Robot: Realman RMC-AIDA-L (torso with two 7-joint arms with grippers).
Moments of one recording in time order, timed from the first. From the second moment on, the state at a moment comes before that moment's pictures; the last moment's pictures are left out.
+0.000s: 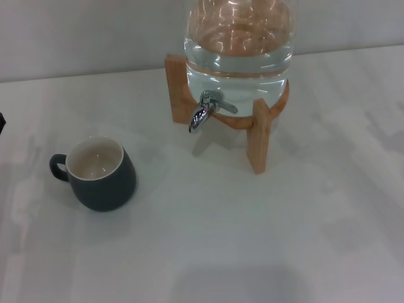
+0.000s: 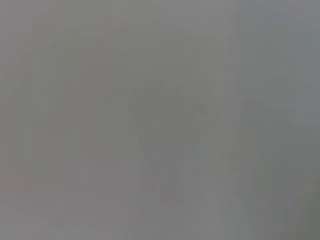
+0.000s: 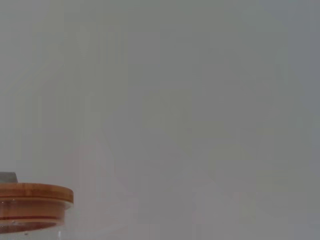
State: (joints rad) left arm -0.46 -2.09 2.53 0.19 -1.22 1.22 0.08; right arm 0.30 2.01 -0.74 -0.13 2.40 1.62 -2.57
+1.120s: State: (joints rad) left arm -0.36 -2.09 2.64 0.24 -1.21 1.19 0.09; right arm 0.28 2.01 -0.74 -0.13 2.39 1.63 -2.57
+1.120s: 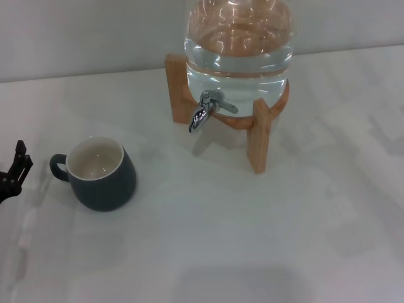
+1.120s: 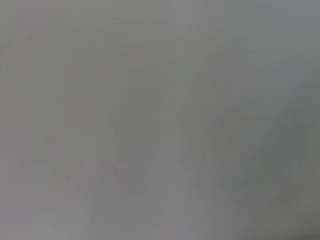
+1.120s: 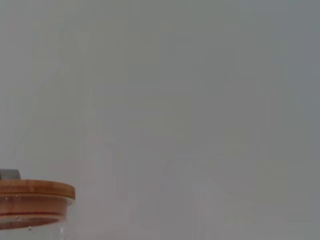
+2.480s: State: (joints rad) left arm -0.34 -2.09 2.69 0.27 -1.21 1.13 0.09; right arm 0.27 2.00 -0.74 -0.16 2.38 1.64 -2.57
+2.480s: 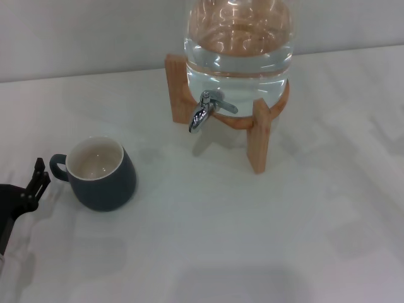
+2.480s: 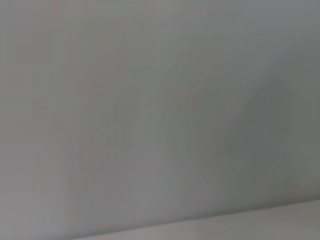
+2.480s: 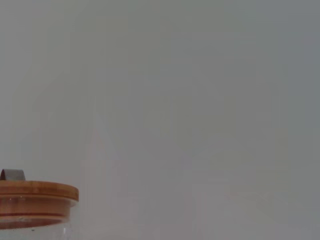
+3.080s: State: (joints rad) left arm -0.32 -2.10 2.72 0.27 -1.21 1.12 0.11; right arm 0.26 2.00 -0.74 -0.16 2.38 1.63 -2.58
